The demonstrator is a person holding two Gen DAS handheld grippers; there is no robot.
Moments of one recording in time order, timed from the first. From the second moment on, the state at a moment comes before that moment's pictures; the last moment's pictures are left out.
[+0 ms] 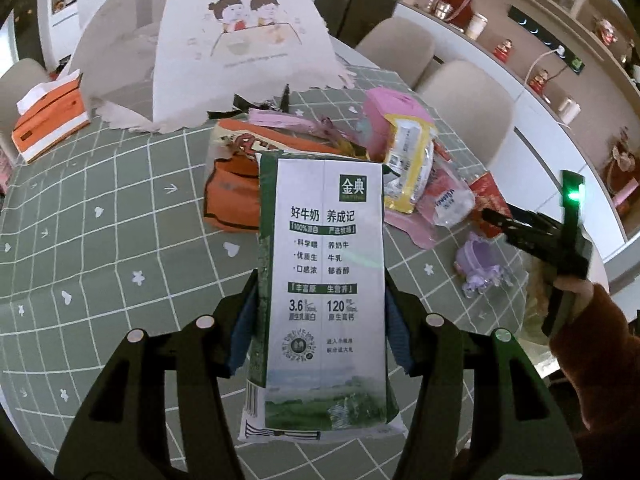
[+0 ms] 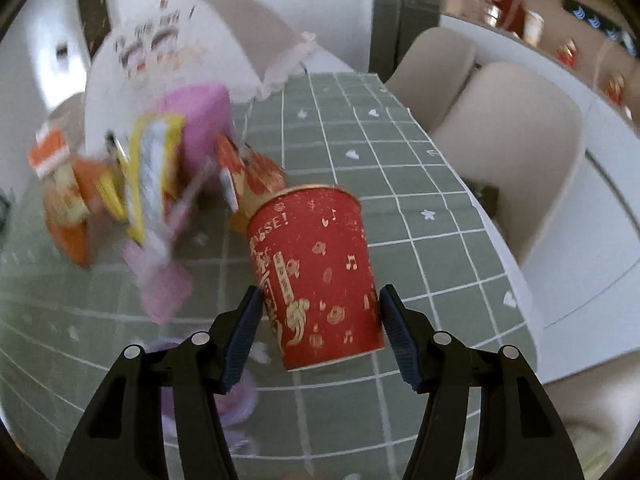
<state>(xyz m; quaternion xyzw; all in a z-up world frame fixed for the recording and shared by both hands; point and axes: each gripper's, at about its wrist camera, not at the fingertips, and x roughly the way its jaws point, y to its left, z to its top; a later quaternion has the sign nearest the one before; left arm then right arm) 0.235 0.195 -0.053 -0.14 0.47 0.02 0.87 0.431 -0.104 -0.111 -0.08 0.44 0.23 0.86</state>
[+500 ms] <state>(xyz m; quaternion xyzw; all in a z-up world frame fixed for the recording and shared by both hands) 0.253 0.126 0.014 -0.11 0.37 -0.03 0.92 0.342 -0.169 0.009 -0.01 0.37 0.20 0.91</state>
